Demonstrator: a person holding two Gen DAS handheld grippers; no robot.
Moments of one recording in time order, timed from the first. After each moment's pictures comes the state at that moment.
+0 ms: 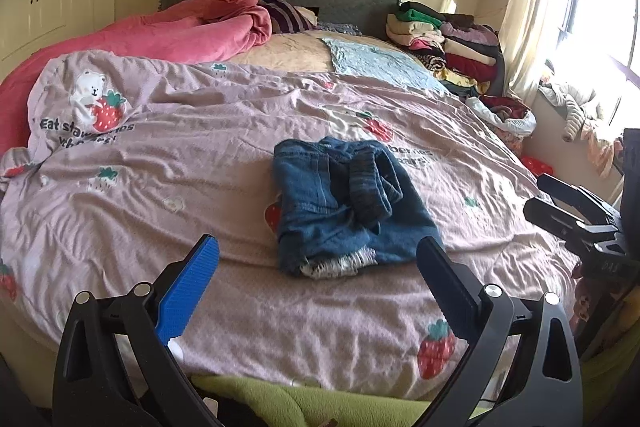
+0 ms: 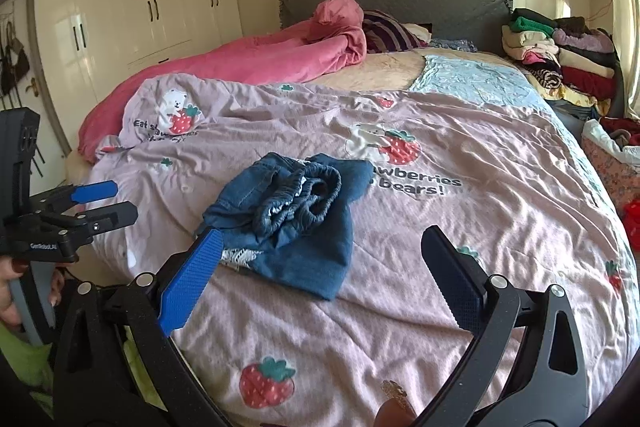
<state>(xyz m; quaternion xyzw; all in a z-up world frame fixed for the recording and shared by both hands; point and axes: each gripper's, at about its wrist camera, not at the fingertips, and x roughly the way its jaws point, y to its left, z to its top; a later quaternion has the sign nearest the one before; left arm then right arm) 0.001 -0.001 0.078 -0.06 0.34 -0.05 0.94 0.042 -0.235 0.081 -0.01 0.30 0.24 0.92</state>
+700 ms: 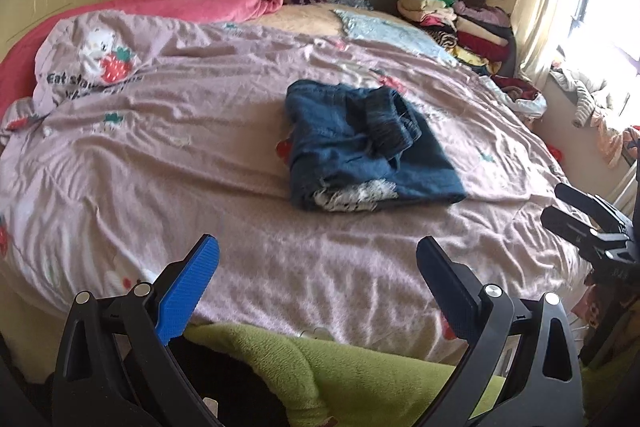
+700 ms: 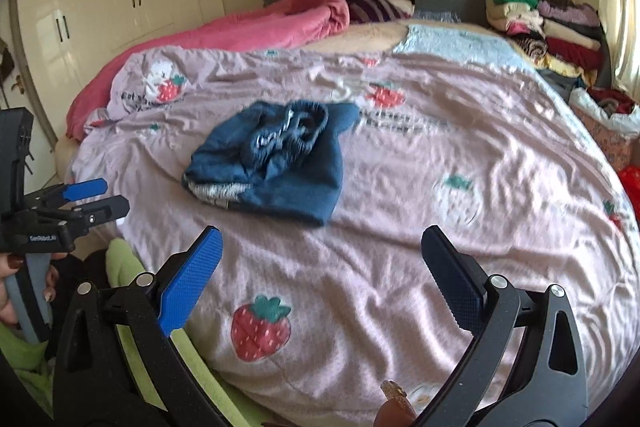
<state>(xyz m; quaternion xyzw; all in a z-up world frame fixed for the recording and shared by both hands) -0.022 0.002 0.026 -0.07 0.39 -0.03 0.92 0.015 -0.240 0.029 -0.01 0.35 0.21 0.91</state>
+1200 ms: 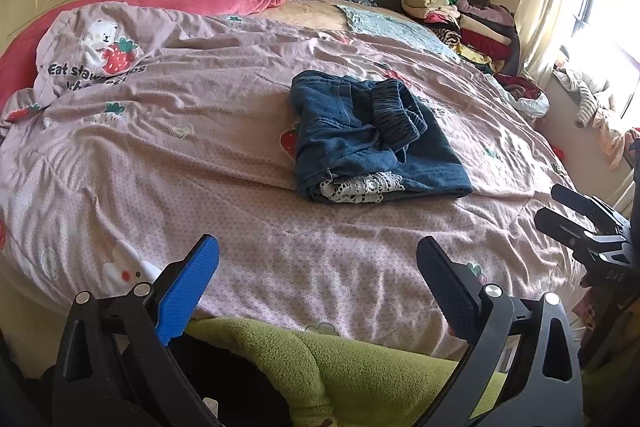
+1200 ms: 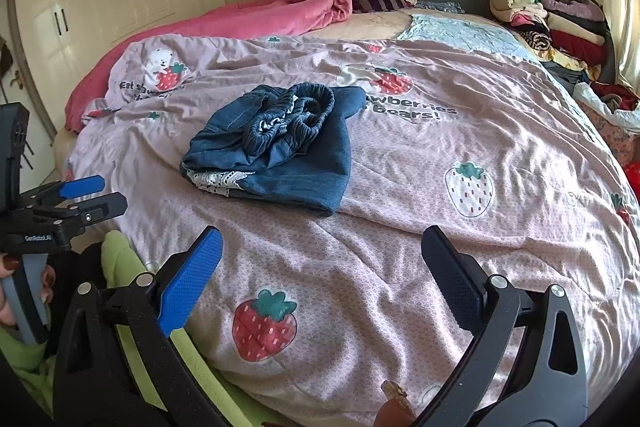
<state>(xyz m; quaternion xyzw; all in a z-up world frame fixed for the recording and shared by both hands) -0.023 0.003 0.021 -0.07 0.39 -0.03 0.92 0.016 -0.232 0.024 -0.01 0.36 0.21 0.91</state>
